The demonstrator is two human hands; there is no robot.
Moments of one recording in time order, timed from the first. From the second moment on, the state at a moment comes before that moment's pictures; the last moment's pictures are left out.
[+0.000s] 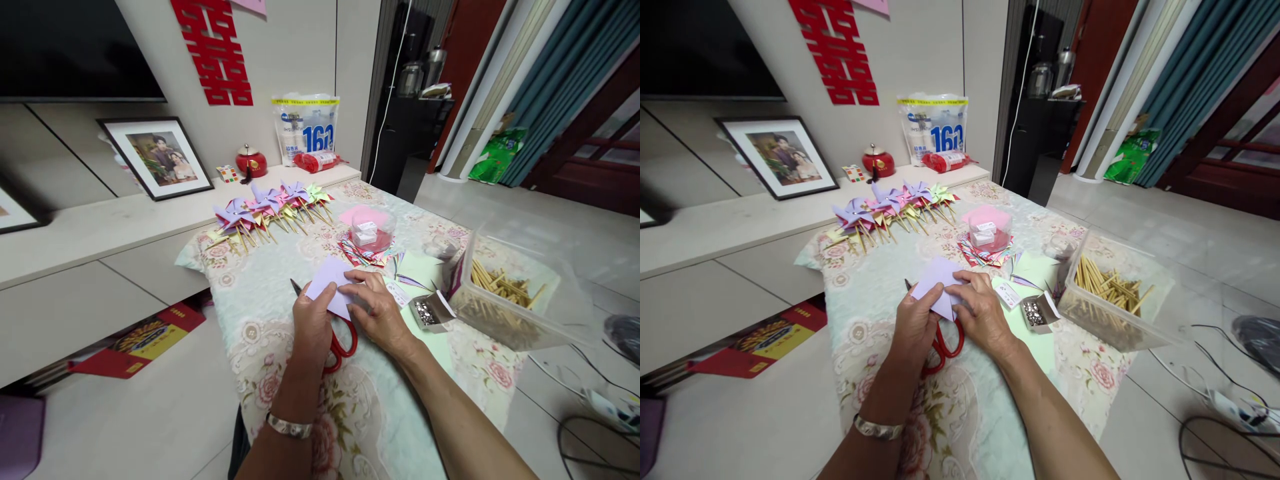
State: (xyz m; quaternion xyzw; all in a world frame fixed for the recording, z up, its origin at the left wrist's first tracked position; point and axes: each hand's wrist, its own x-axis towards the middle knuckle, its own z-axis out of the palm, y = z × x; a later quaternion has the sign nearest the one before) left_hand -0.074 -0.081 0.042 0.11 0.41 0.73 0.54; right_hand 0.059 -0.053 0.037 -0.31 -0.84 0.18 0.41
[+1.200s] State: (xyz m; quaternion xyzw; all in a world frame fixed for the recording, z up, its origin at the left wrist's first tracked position) left_hand -0.062 -0.084 0.042 0.13 0.41 0.72 0.55; right_hand 0.059 -0.054 0.037 -0.44 -0.72 0.32 0.44
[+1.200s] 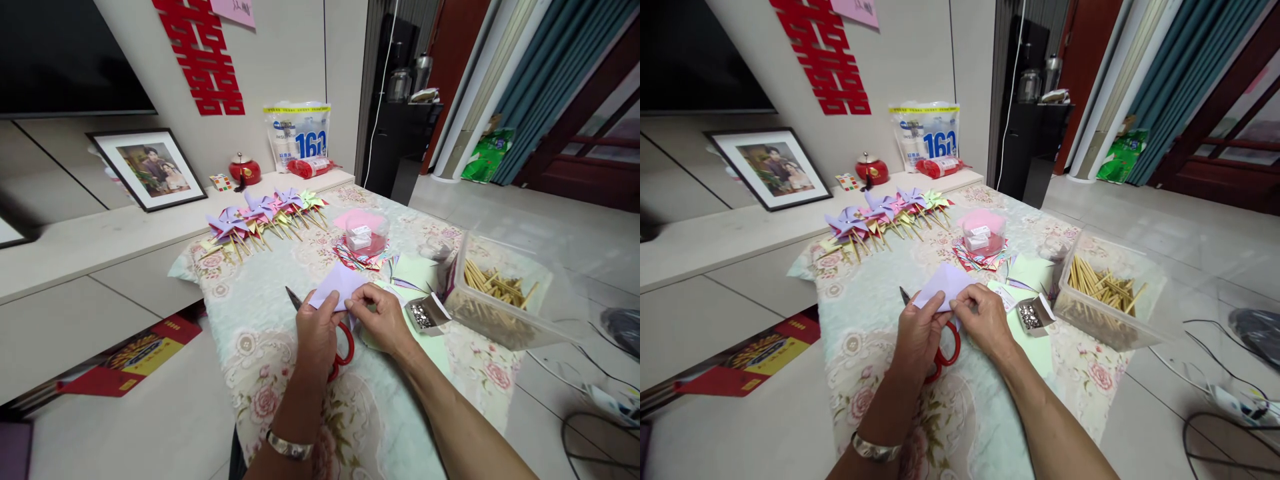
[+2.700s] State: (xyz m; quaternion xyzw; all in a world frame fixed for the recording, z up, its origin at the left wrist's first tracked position) left_hand -0.059 -0.082 0.038 0.14 0.49 0.70 0.50; right_hand 0.058 -0.054 0.042 -0.49 -0.65 0.40 0.42
